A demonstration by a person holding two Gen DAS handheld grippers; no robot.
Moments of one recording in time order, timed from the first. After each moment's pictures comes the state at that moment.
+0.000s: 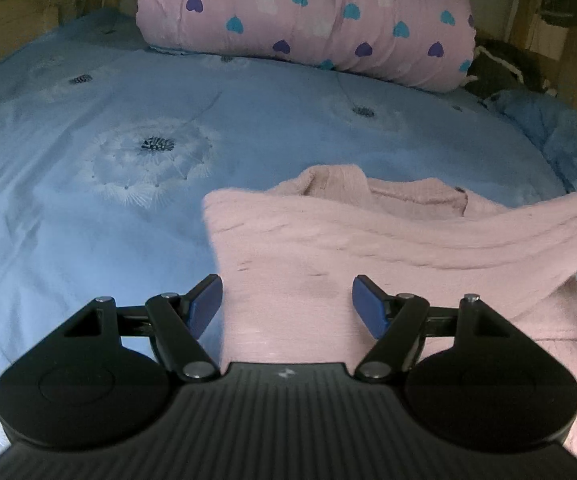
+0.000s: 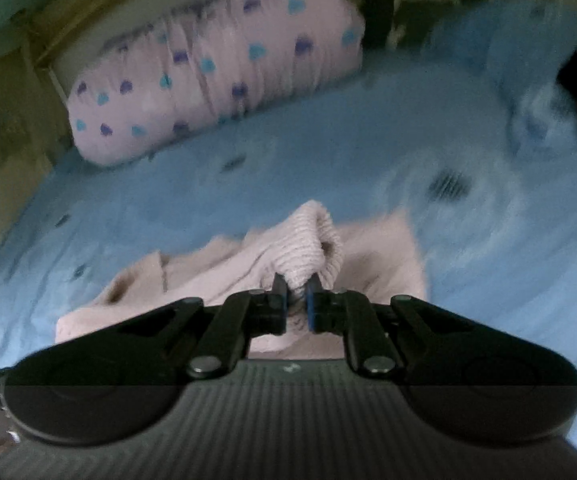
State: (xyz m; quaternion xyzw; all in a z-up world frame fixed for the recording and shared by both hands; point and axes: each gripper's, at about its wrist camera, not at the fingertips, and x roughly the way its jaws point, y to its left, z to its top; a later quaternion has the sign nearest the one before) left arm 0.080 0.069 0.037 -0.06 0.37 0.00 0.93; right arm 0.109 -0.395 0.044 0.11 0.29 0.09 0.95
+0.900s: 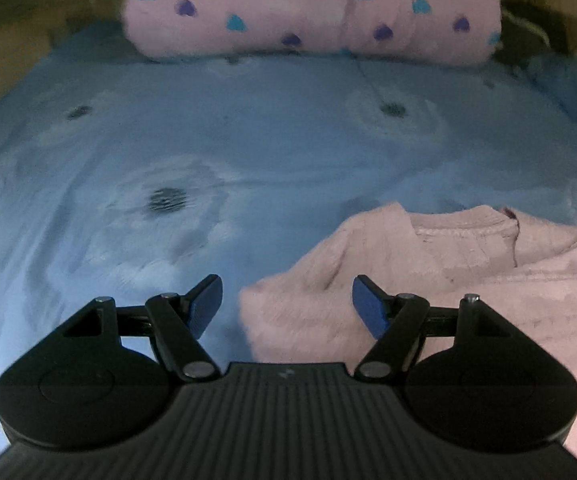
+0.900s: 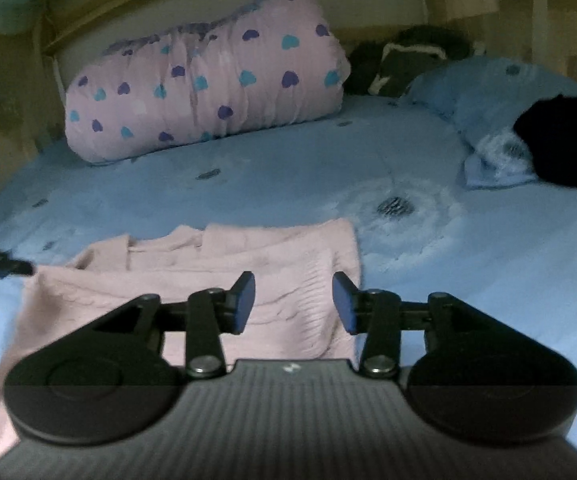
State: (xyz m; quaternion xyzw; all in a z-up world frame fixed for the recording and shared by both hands) left arm 0.182 0.072 0.068 0.01 0.43 0.02 0.90; right arm 0.076 -0.407 0.011 0.08 0.25 0.07 0.96
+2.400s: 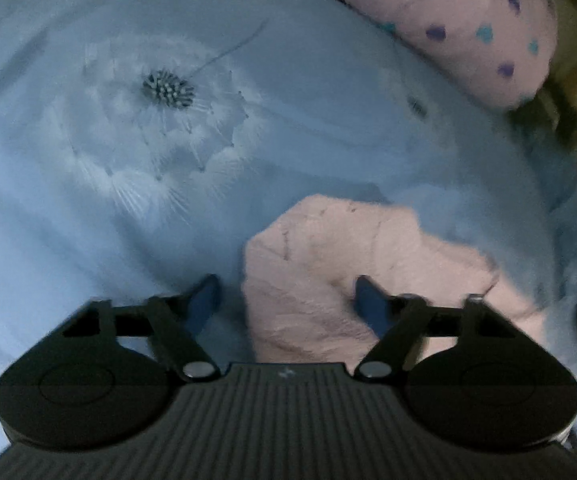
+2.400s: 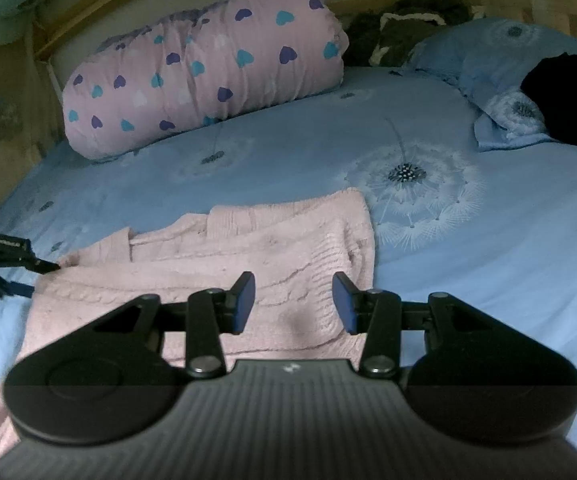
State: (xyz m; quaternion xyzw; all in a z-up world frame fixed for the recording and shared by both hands) left arm 0.201 0.162 0.015 -0.26 0.47 -0.03 0.84; right arm 0.083 -0.405 -0.003 0.10 0.28 0.08 0.95
